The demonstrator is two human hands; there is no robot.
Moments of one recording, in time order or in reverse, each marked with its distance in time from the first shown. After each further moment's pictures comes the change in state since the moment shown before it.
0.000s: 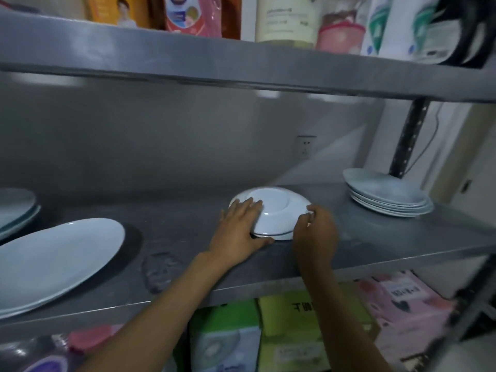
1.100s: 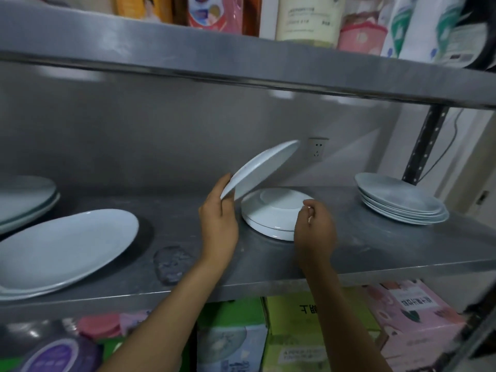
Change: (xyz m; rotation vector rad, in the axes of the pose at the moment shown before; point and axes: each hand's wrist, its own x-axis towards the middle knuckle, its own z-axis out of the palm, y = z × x) left_hand -0.019 0.012 -0.037 -0.843 0.739 -0.181; right_hand -0.005 -0.017 0.007 0.183 -0.043 0.004
